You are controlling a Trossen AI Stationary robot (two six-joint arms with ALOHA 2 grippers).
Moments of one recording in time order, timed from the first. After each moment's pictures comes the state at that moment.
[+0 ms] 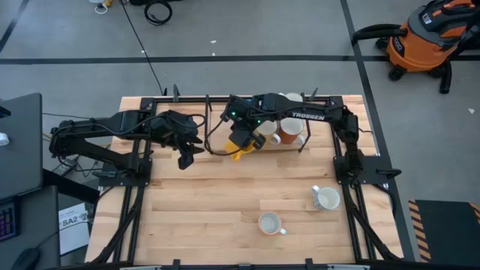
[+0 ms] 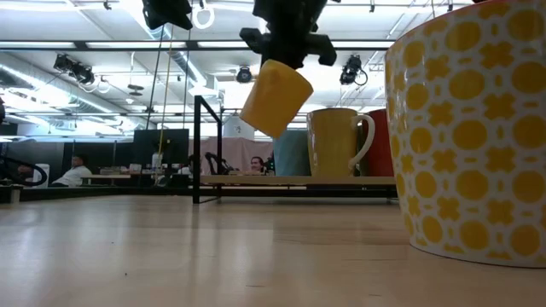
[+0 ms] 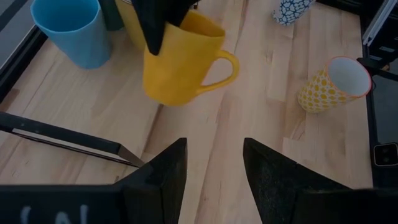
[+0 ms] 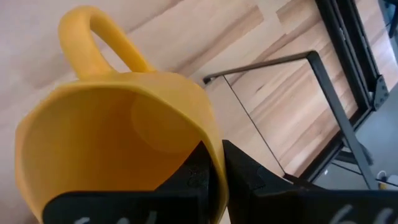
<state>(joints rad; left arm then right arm) 0.04 1.14 1.27 -0.89 -0.05 -0.25 -0.19 2.00 2.01 -1.05 -0.10 -1.15</state>
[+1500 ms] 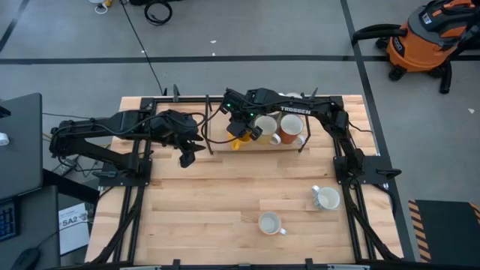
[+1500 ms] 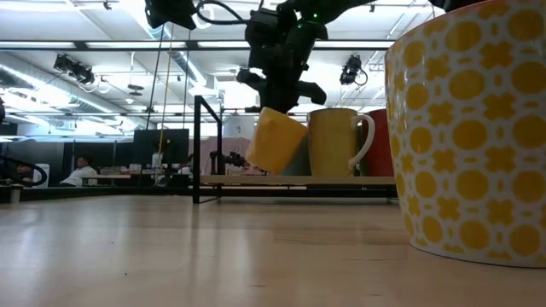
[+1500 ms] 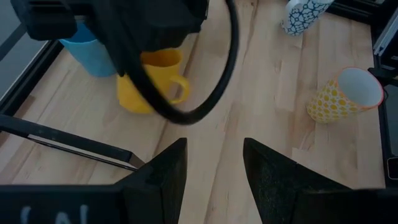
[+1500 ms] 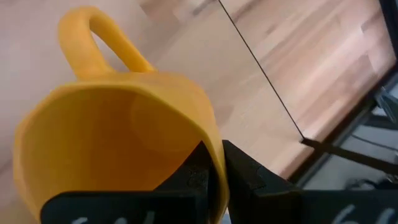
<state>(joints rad) 0.04 1.14 1.27 -0.87 -0.10 -0.25 -0.30 2.12 2.01 -1.00 -0.06 -1.21</state>
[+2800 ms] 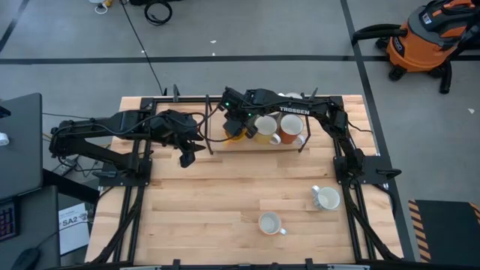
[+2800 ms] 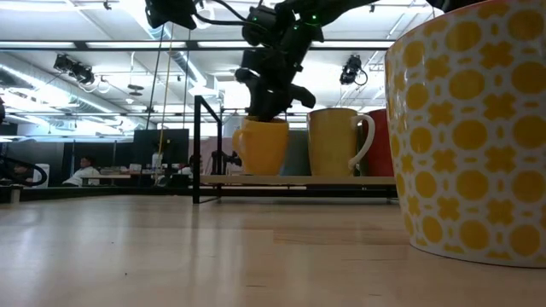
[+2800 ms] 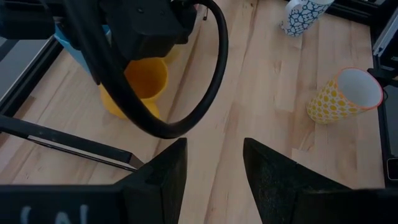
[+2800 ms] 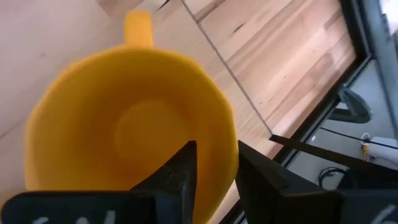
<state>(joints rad) 0.04 1.14 1.27 -0.87 -0.10 -0.25 -0.30 2.13 2.01 -0.90 -0.02 -1.21</state>
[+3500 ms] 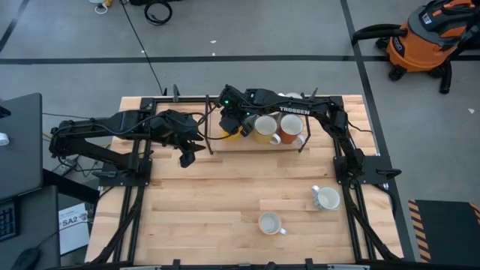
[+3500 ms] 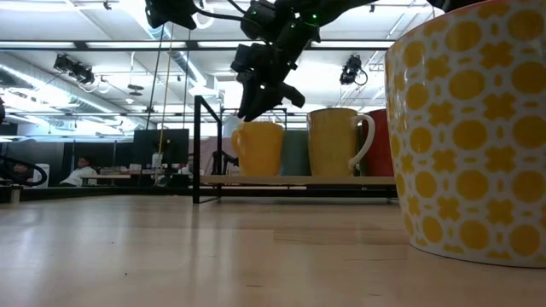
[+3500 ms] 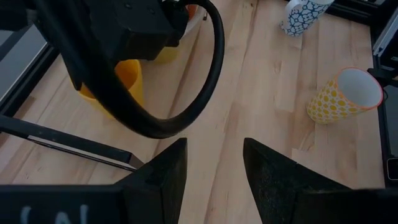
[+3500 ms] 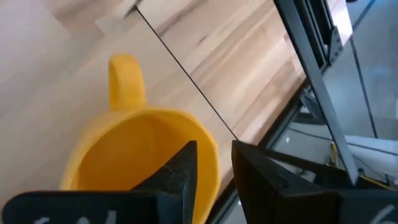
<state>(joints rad) 0.04 1.14 1.27 -0.87 -0.10 -0.25 -0.30 2.12 2.01 -0.79 0.00 -1.21</state>
